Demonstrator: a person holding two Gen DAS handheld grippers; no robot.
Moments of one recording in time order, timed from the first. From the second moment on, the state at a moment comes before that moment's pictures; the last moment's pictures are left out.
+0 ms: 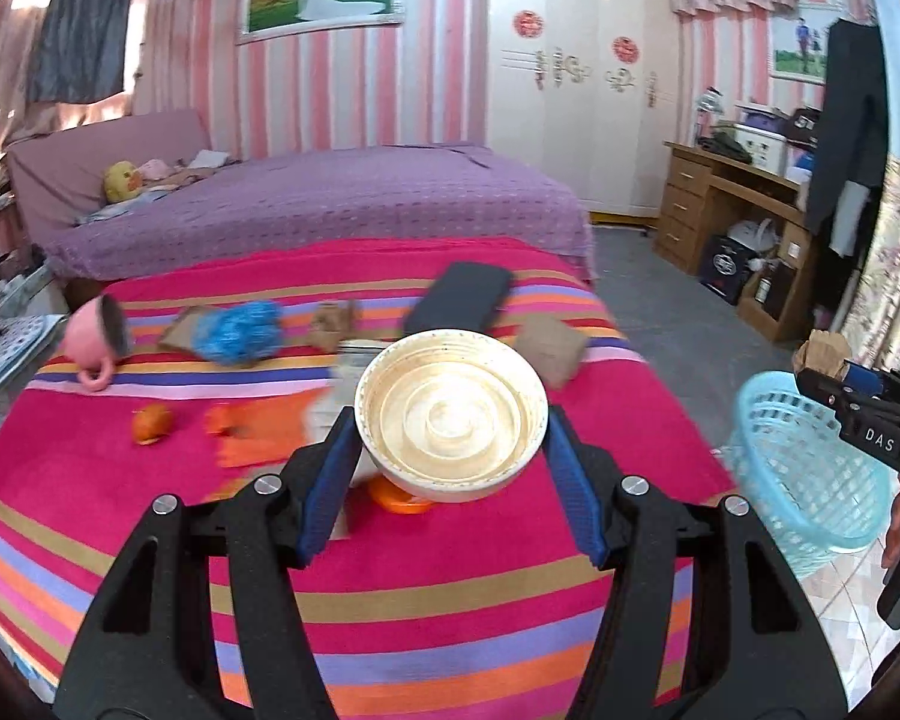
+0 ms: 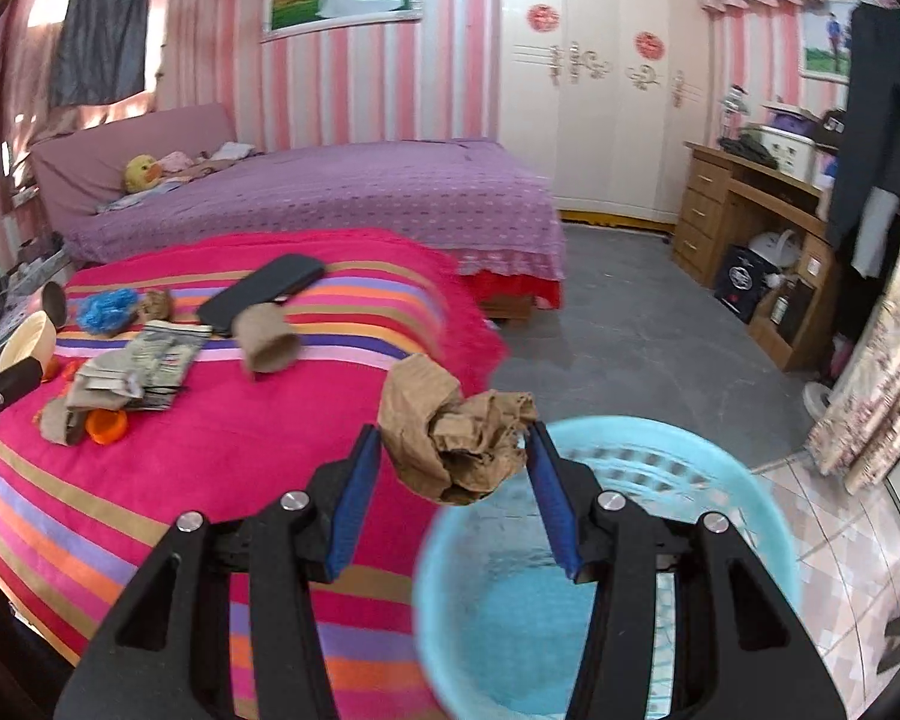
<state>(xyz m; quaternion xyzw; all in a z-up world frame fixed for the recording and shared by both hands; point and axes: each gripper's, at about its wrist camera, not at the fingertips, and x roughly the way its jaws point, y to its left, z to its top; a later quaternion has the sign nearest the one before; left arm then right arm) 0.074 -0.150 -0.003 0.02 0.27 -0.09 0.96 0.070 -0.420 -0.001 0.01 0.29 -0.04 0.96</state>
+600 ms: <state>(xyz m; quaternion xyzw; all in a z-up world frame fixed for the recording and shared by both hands) 0.073 -0.345 -0.039 0.05 0.30 -0.24 0.92 0.016 -0.558 -0.036 0.06 0.30 -0.15 0.94</state>
